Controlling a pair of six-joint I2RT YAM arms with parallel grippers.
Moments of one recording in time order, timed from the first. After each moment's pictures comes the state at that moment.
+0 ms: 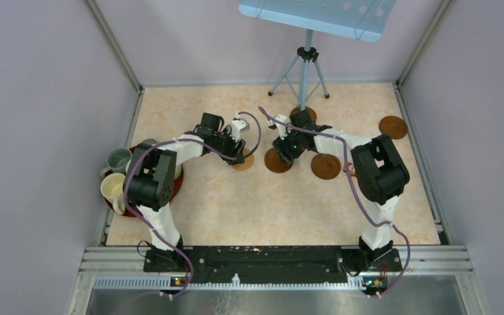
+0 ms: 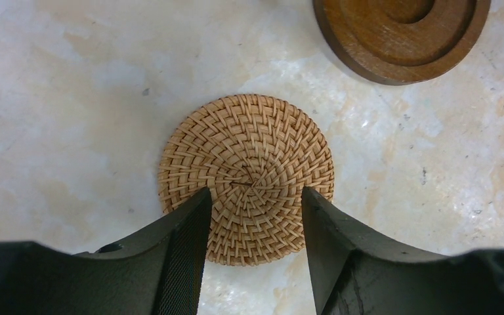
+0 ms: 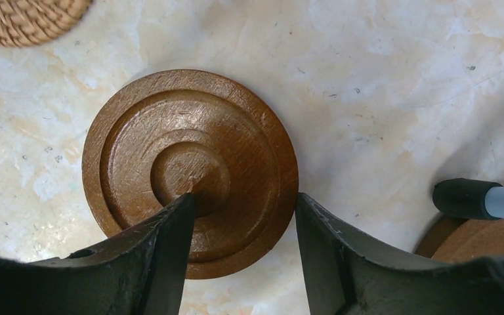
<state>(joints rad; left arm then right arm) -0.29 1.85 1.10 -0.19 0.57 0.38 0.50 1.93 1.25 -0.27 -0.24 -0.32</state>
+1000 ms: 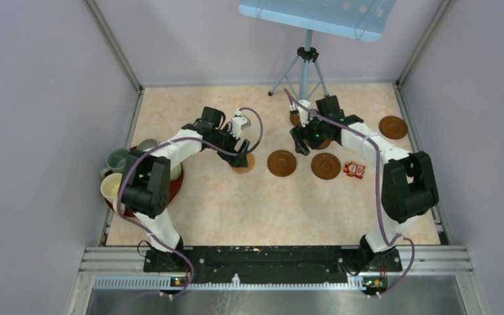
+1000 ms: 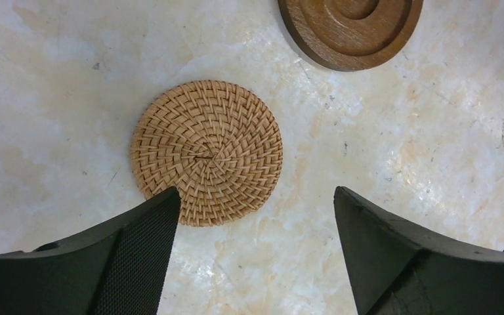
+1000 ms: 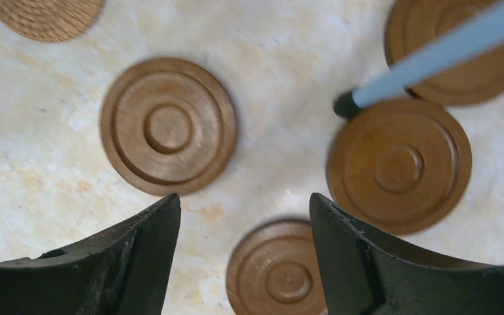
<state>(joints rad) -0.33 1.78 1.19 -0.42 0.57 0.31 0.39 1.69 1.26 -0.46 -0.32 -0.35</state>
